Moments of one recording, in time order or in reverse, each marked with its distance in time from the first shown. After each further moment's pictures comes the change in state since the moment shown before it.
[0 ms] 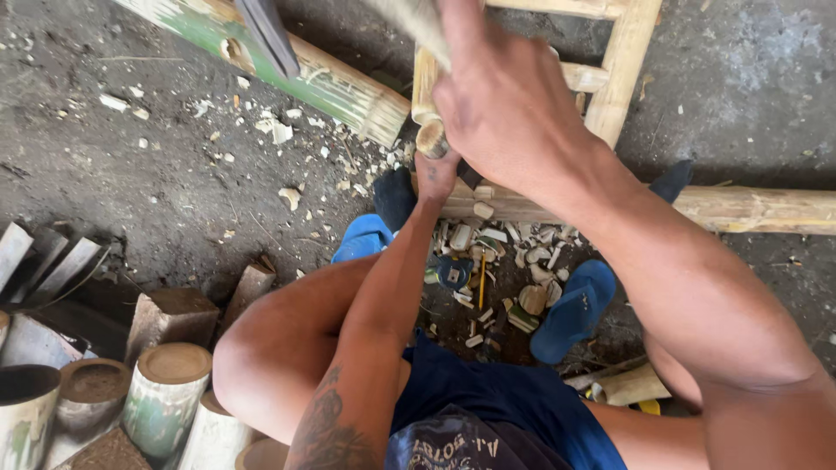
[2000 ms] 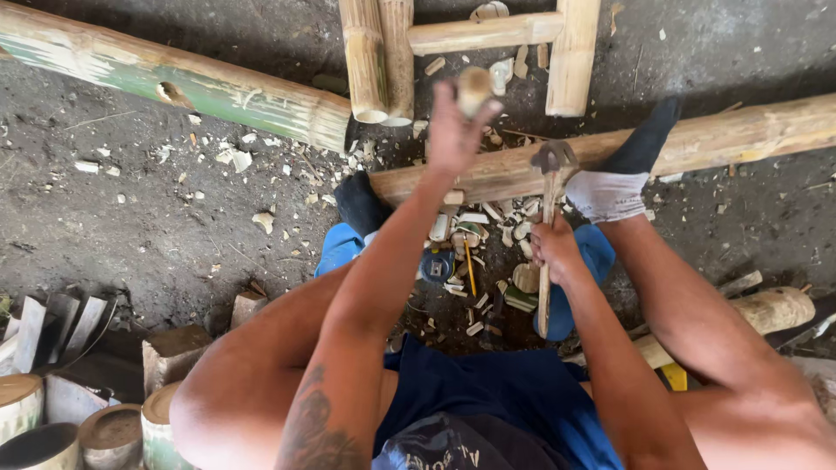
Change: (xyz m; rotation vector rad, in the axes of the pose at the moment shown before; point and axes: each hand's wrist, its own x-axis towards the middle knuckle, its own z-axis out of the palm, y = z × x) left_hand -0.015 0.055 0.118 0.611 -0.406 0.006; right_hand -0.319 0.194 0.172 1.165 0.318 1.351
